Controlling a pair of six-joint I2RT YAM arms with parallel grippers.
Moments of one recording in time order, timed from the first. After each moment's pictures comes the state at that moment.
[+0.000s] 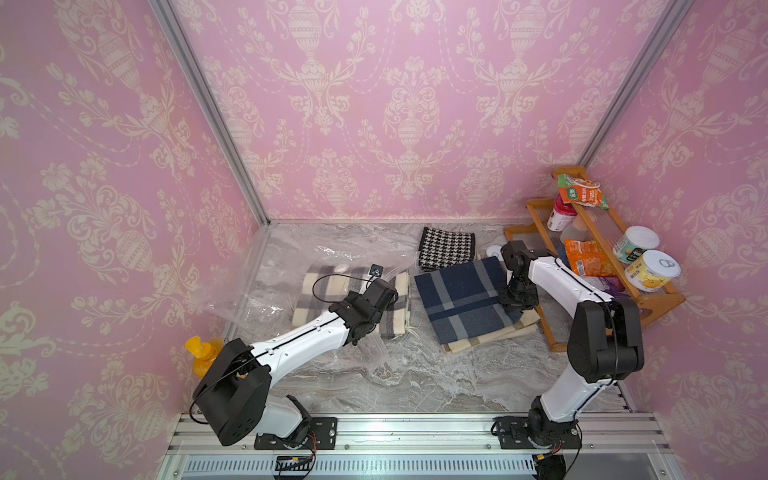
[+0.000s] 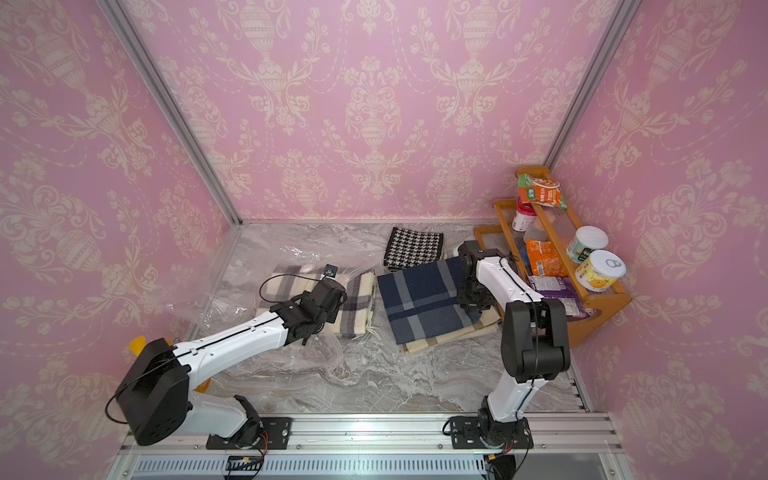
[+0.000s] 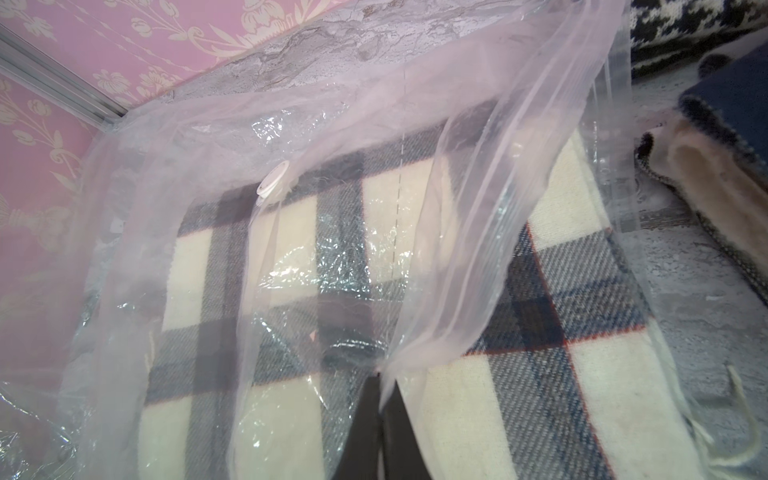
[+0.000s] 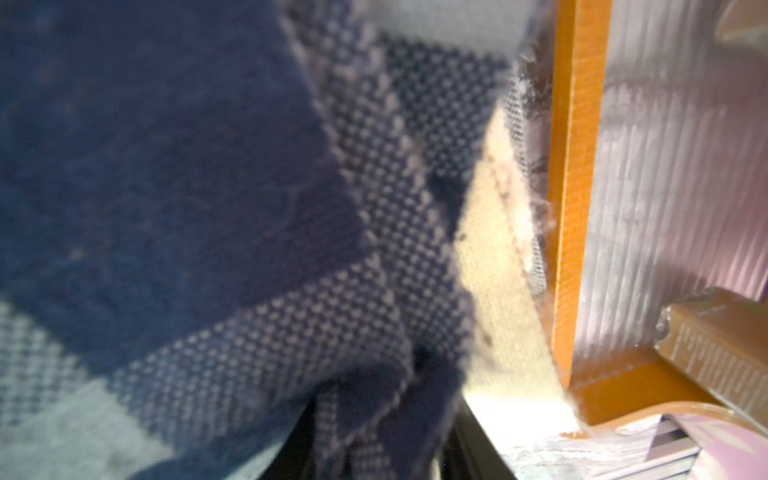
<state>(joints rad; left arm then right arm) -0.72 1.42 0.89 -0.39 -0.59 -0.27 0.05 1.72 1.27 -1.06 0.18 0.23</state>
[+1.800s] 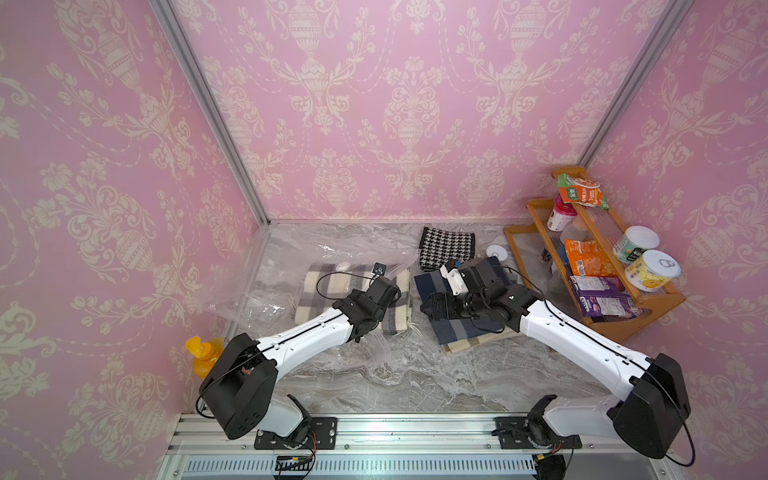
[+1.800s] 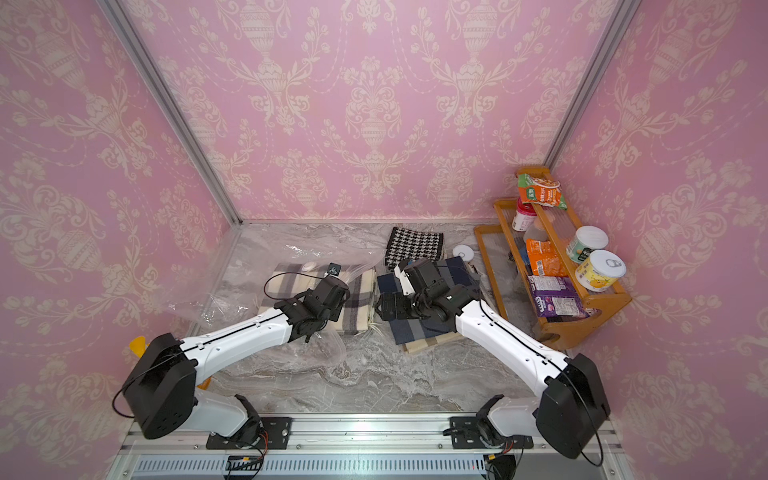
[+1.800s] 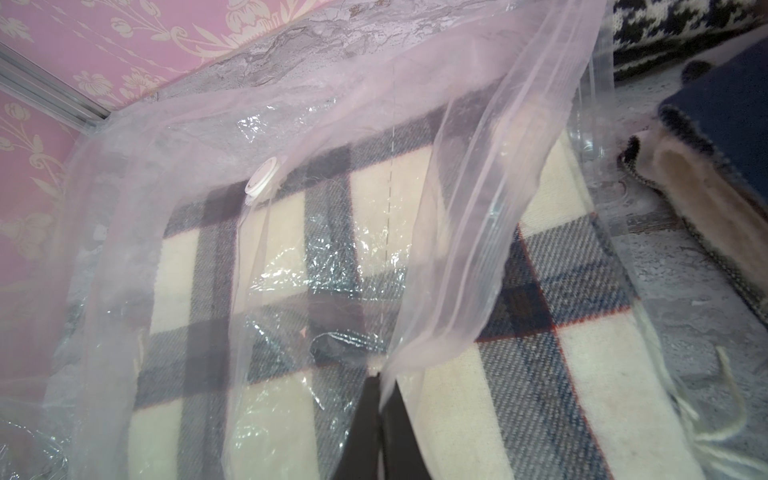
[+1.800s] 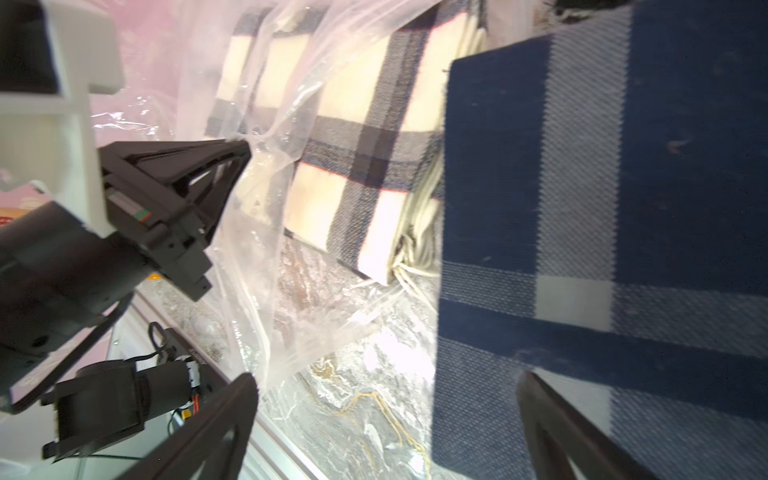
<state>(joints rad) -0.72 1.45 0.92 -0.39 -0.57 -0.27 0.63 1.33 1.05 -0.56 -0.24 0.53</state>
